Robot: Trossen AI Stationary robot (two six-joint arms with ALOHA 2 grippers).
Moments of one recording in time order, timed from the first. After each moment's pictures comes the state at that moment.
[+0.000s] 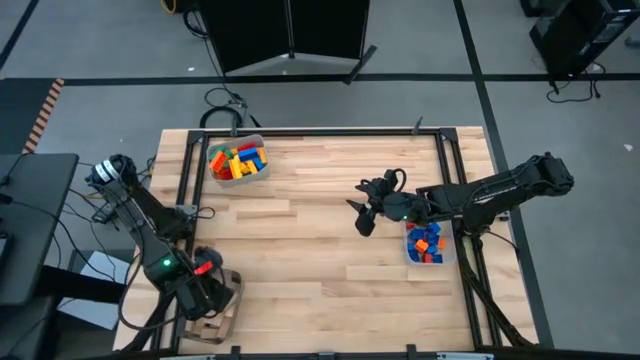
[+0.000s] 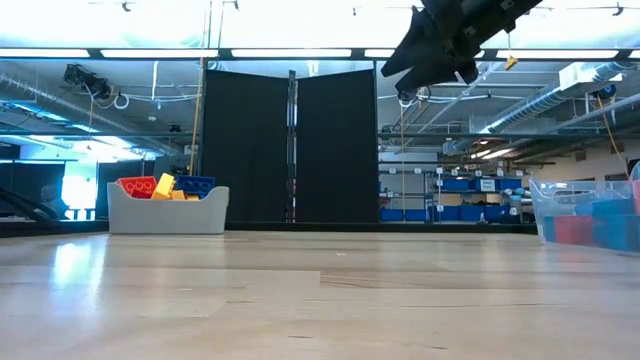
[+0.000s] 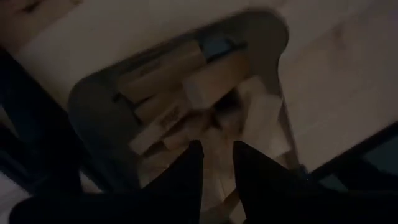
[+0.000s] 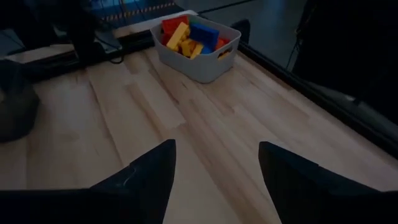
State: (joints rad) left arm -0.94 1.32 1.01 -1.08 -0.07 -1.98; right arm 0.17 1.27 0.86 -0.17 0.61 0.43
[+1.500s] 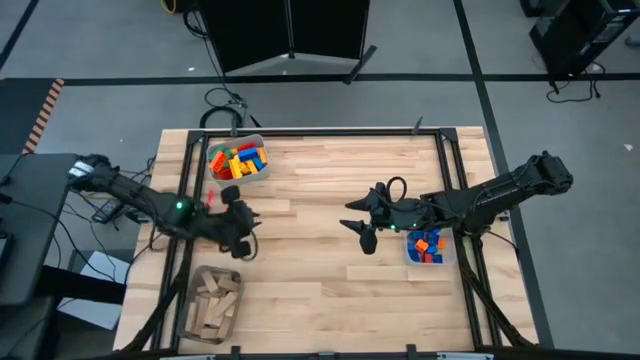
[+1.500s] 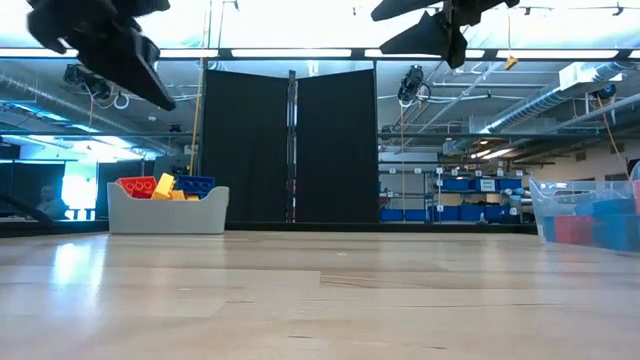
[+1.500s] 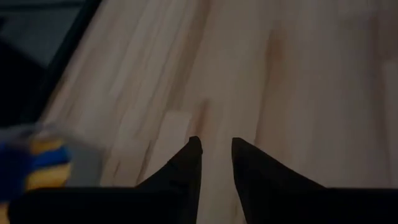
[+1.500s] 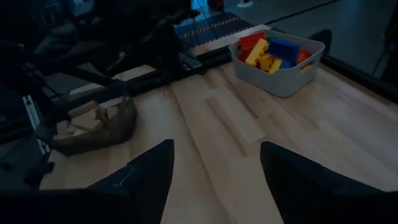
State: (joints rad) left arm -0.44 1.02 0.78 -0.75 -0.62 -0.41; right arm 0.25 1.27 0.86 0.00 0.44 0.44
